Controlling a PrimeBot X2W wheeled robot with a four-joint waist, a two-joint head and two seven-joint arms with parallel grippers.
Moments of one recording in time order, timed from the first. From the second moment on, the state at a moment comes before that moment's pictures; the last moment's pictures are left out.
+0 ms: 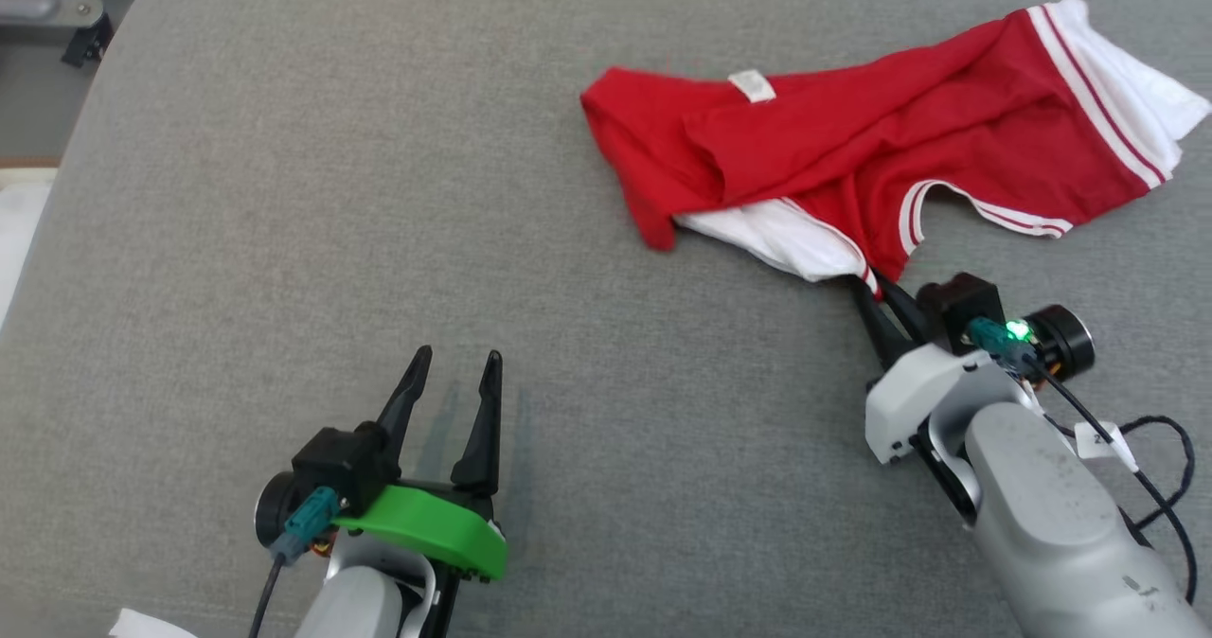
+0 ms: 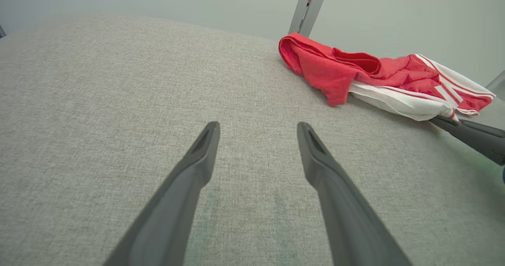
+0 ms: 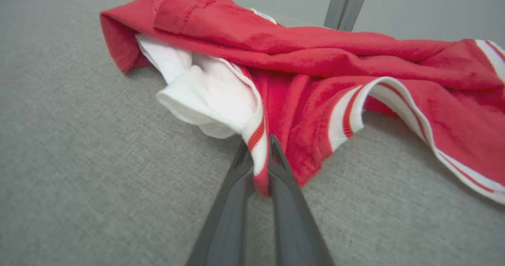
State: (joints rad) left arm -0.20 0.05 -0.30 0.33 -0.36 -0.13 -0.26; right arm -0.57 -0.12 0.23 0.74 0.07 0.13 -0.26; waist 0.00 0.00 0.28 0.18
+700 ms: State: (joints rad) left arm -0.14 0.05 -0.34 0.33 -0.33 -0.13 -0.26; right arm -0.31 -0.20 0.08 0.56 0.12 0.13 -0.26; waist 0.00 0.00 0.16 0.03
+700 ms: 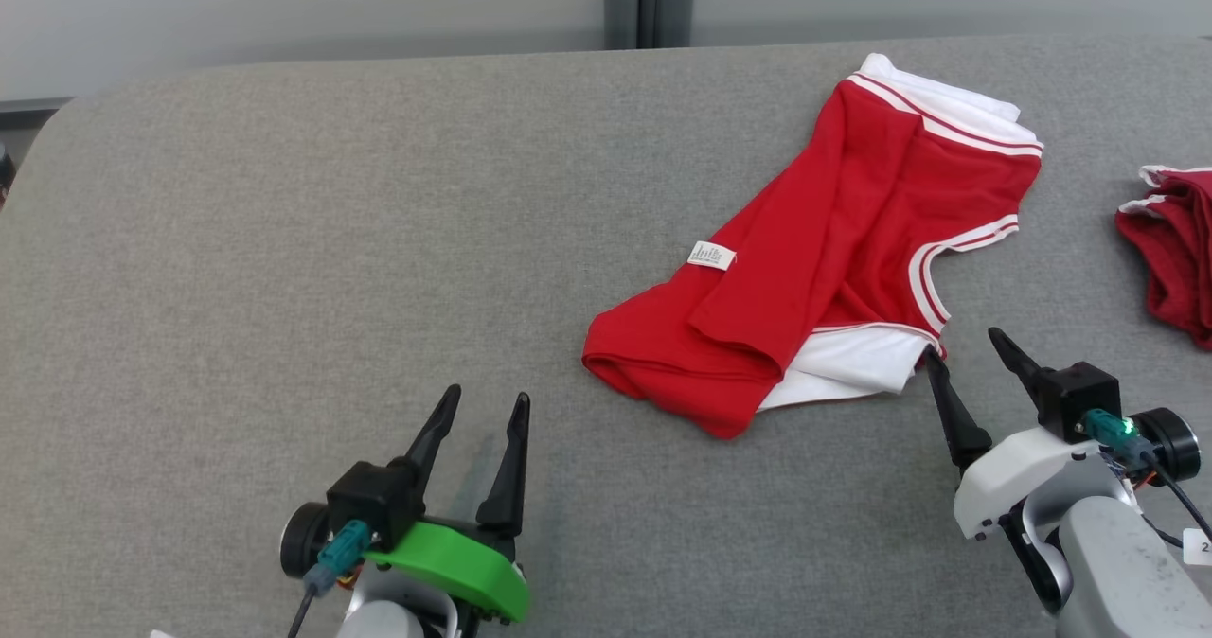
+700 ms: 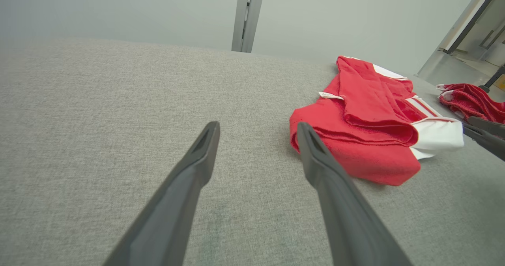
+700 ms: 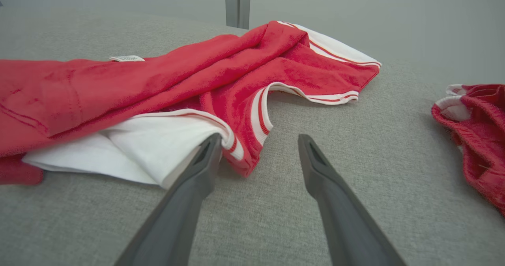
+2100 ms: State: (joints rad) left arm -0.72 0.05 -0.85 0.90 -0.71 -0.13 -0.26; right arm -0.30 -0.09 0.01 0.37 0.10 0.13 -0.26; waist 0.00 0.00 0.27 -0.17
